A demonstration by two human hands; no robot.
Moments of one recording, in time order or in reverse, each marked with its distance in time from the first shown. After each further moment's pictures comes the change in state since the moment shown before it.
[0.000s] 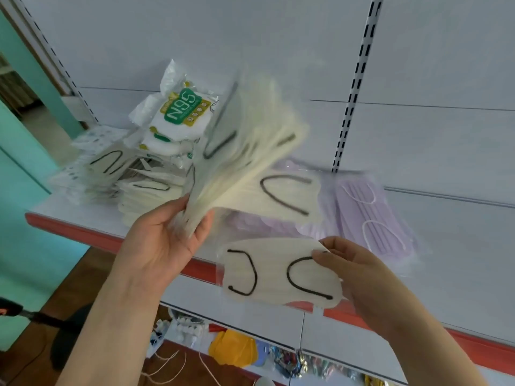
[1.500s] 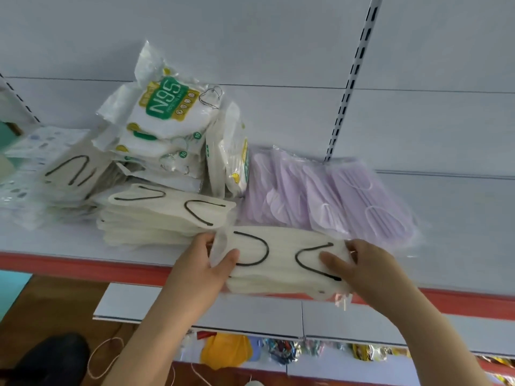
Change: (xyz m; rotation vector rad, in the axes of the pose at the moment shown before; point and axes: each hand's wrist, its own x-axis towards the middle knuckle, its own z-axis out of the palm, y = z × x) left_hand 0.011 -0.005 -0.050 1.647 0.087 0.047; right_hand 0.007 0.011 0.042 -0.970 0.440 0.073
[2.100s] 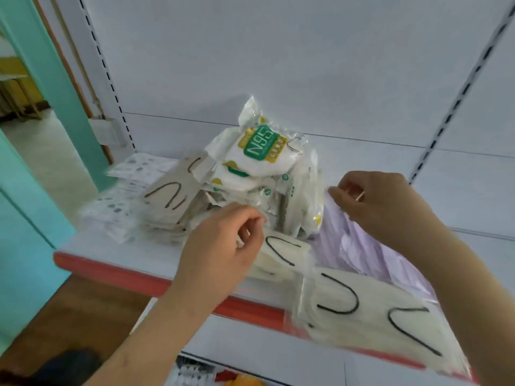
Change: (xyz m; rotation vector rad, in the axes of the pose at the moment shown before) left_hand 0.032 -0.016 -0.113 0.166 0.426 0.694; right_hand 0.030 -0.184 -0.041 -0.129 0.293 -0.503
